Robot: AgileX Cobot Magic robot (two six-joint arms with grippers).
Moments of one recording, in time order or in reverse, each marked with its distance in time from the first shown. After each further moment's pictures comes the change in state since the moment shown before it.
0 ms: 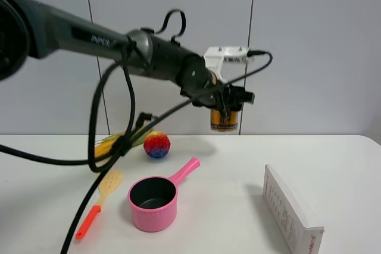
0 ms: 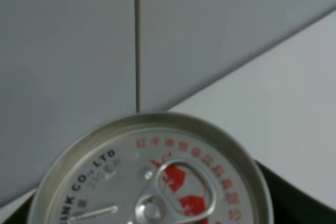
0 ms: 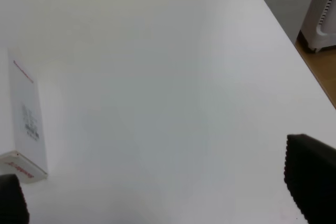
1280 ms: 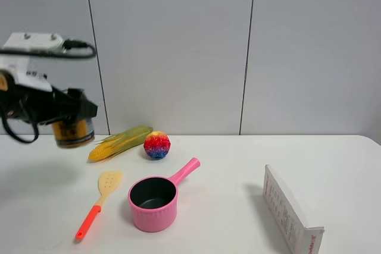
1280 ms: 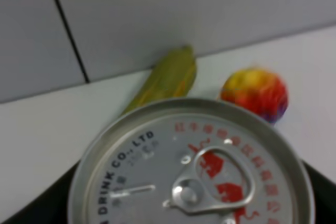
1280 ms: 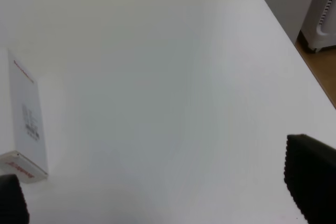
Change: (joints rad) left arm 0.419 -0.910 1.412 -0.081 -0.607 0.256; right arm 0.000 0.000 0.000 0.000 0.000 0.000
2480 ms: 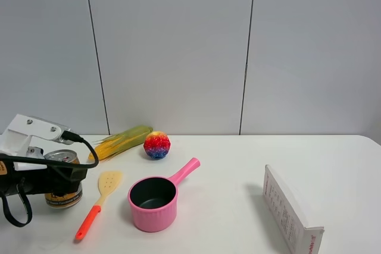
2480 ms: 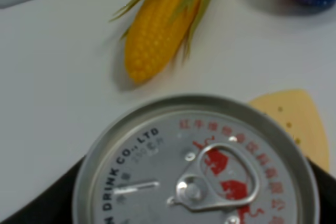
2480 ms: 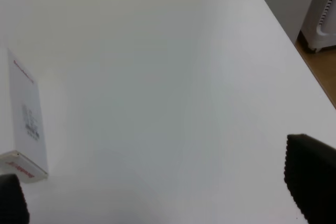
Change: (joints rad) left arm 0.118 0.421 0.158 -0.021 -0.552 0.195; right arm 0.000 0.000 0.000 0.000 0.000 0.000
